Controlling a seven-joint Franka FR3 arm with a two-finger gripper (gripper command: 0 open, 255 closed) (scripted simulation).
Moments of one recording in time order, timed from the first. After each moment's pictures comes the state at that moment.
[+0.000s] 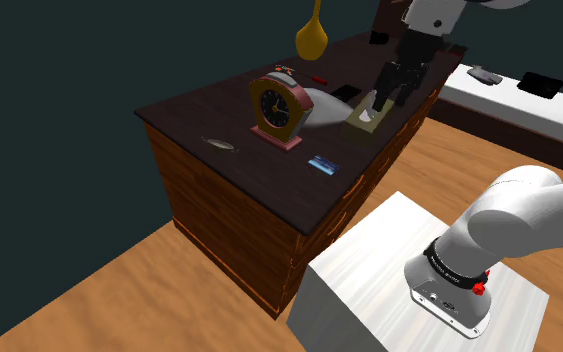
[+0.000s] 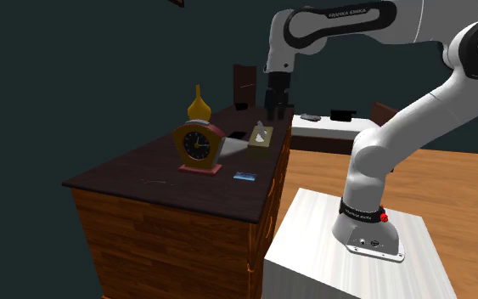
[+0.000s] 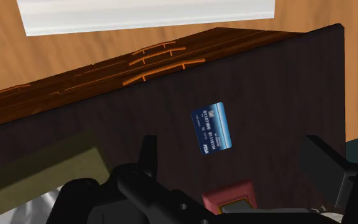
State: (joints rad) arm -0.02 -0.77 -0.01 -2.43 0.11 1.65 0.04
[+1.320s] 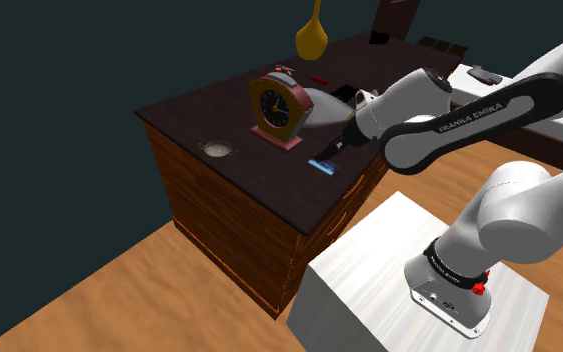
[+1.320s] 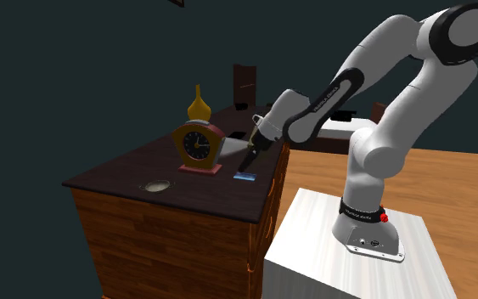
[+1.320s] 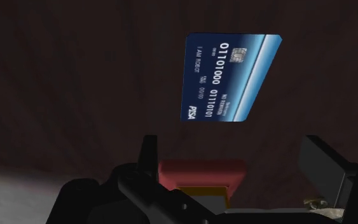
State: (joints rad) arm 0.18 -0.54 0.01 -3.03 0.19 3.07 -0.20
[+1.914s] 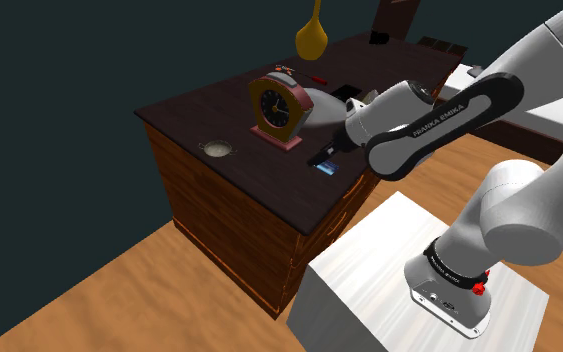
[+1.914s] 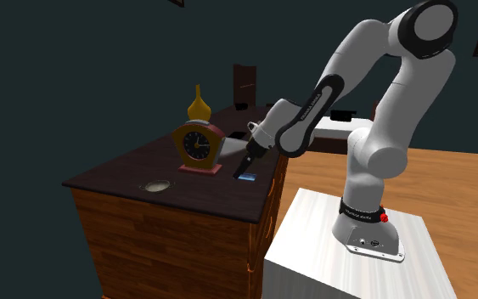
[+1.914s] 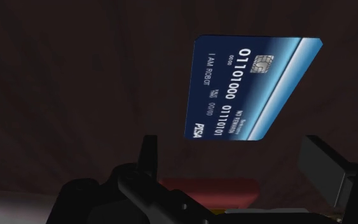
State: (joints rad) arm 0.27 -0.34 -0.07 -2.99 0.21 3.23 -0.23
